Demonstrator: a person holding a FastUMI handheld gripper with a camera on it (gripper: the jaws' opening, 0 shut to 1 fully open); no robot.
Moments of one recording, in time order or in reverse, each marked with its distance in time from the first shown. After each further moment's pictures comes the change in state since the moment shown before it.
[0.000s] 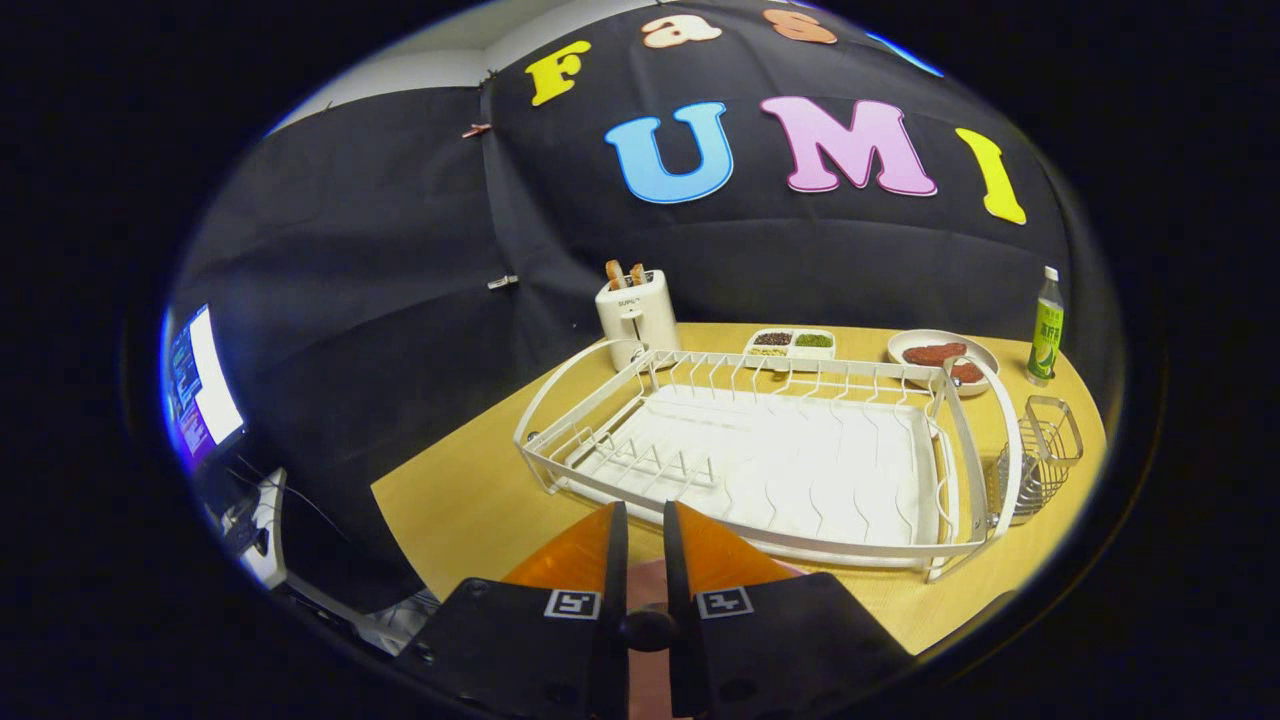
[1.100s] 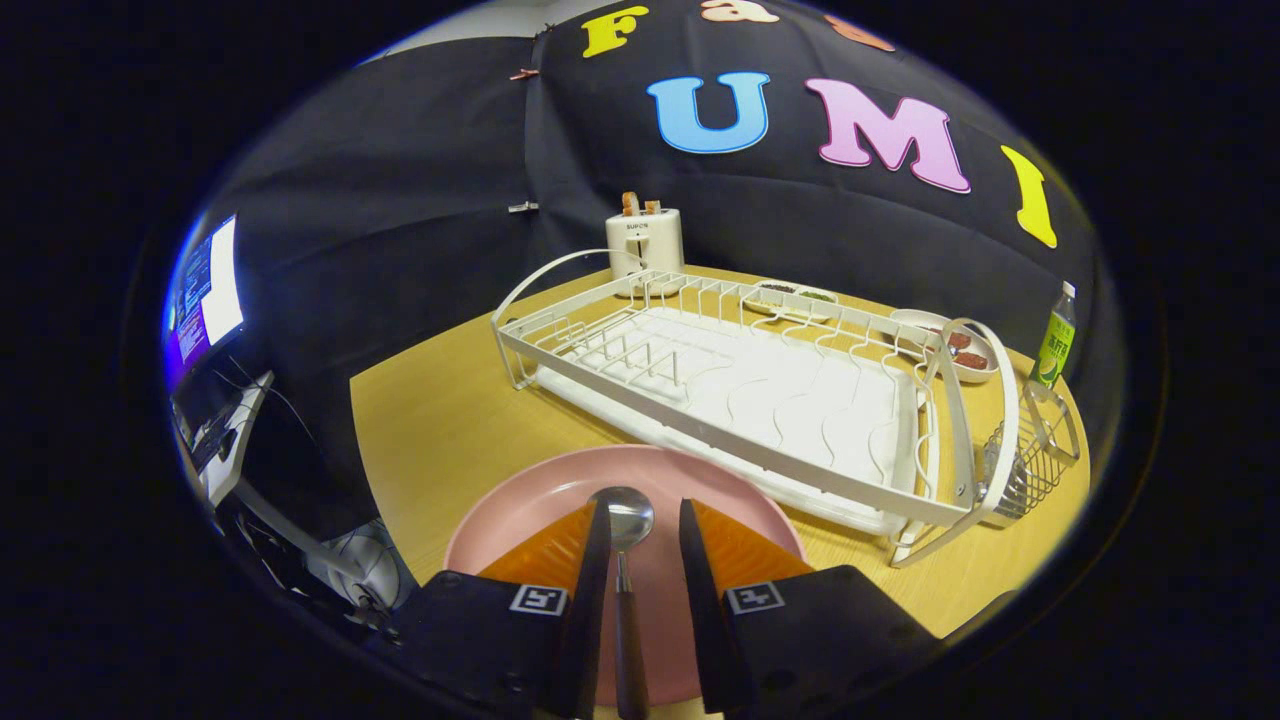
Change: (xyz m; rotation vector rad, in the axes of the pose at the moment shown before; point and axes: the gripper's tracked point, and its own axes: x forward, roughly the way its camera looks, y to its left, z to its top) arm -0.020 -0.043 -0.065 -0.144 0.143 0.007
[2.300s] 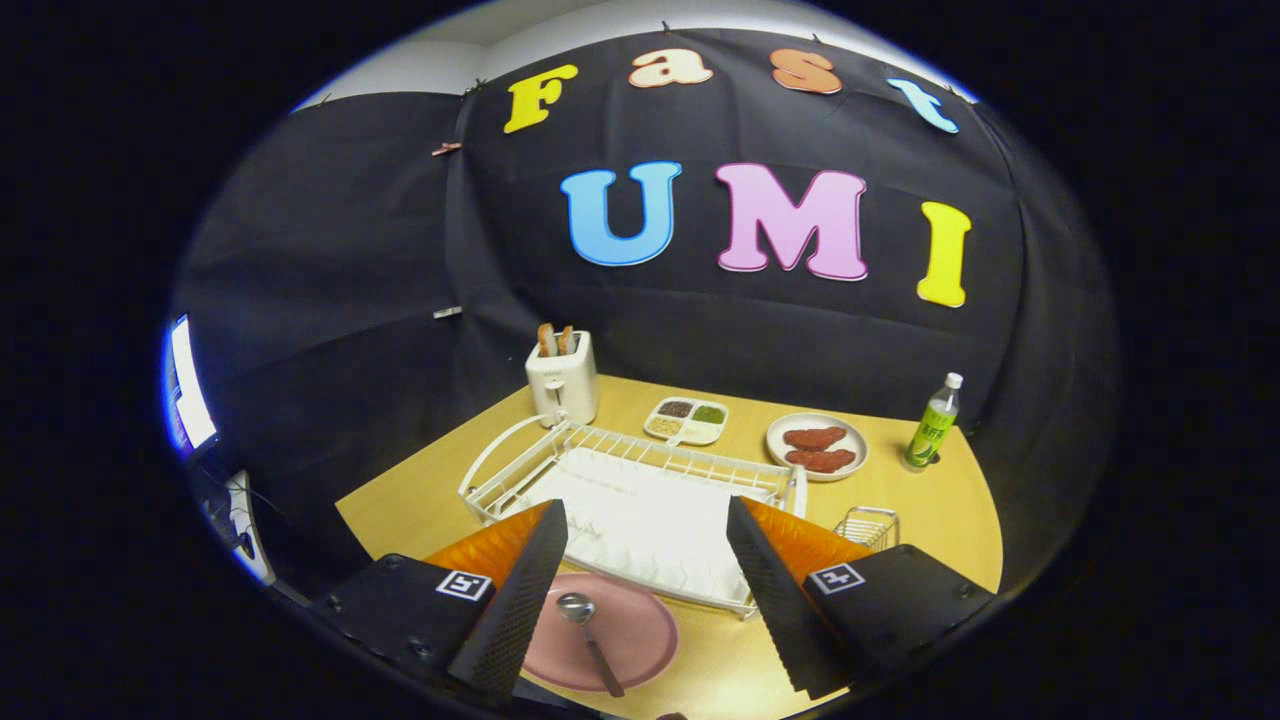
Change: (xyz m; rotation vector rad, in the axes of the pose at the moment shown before) arm -0.129 -0.067 0.194 0.100 -0.184 -0.271
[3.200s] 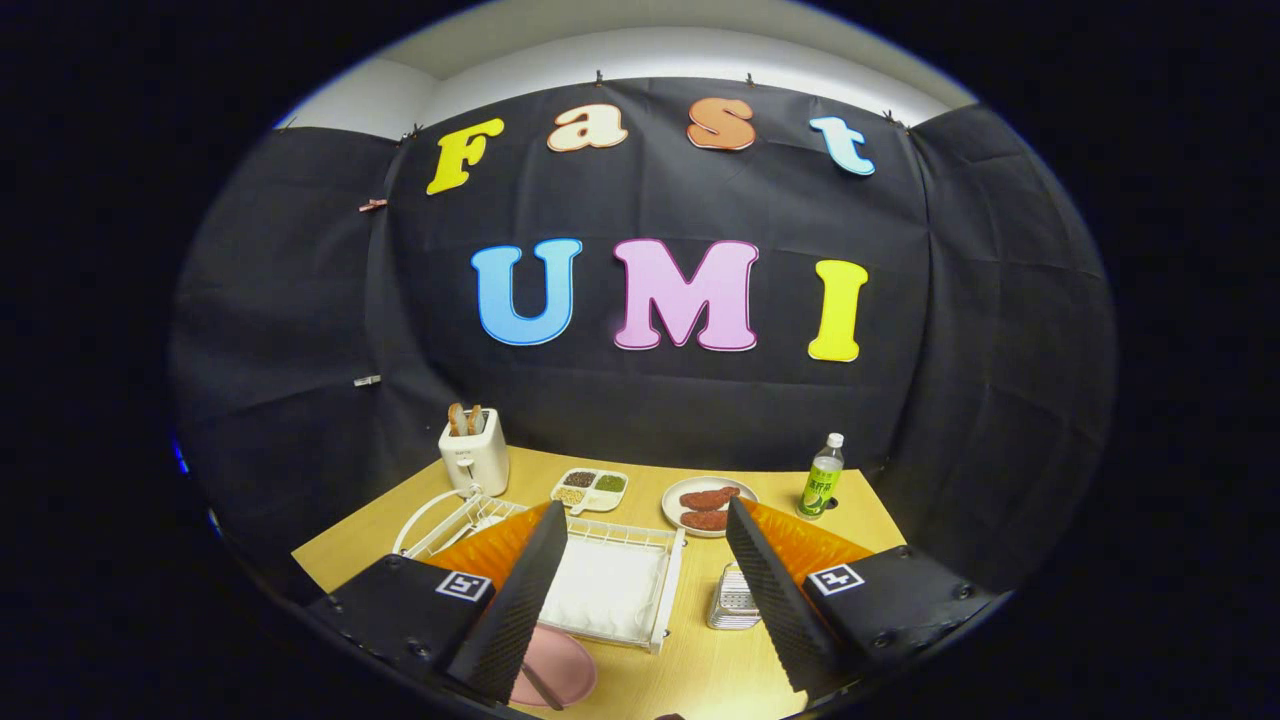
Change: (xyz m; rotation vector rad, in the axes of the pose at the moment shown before) arm -0.050 -0.081 0.072 0.034 -0.167 -0.210
